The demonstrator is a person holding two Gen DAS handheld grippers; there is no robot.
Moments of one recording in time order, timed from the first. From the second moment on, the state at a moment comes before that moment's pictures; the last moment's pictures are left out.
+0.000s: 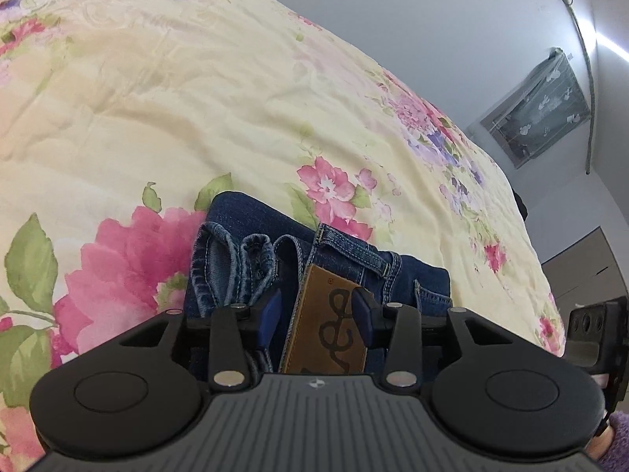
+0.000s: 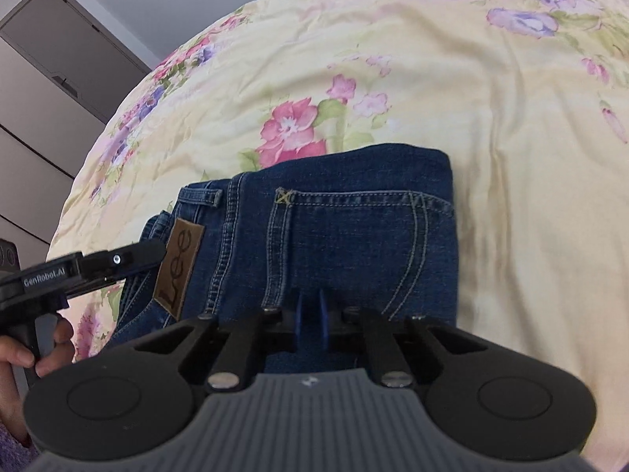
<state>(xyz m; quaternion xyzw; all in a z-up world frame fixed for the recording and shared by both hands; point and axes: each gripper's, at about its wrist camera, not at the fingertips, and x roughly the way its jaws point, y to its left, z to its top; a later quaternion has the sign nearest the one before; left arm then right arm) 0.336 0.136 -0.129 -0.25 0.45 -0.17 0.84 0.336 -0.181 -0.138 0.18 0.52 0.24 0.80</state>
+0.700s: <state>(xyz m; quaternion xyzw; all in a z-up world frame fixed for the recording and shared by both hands) 0.312 0.113 -0.067 -0.11 0.41 -0.16 0.89 0.323 -0.203 -0.094 0.18 0.47 0.28 0.82</state>
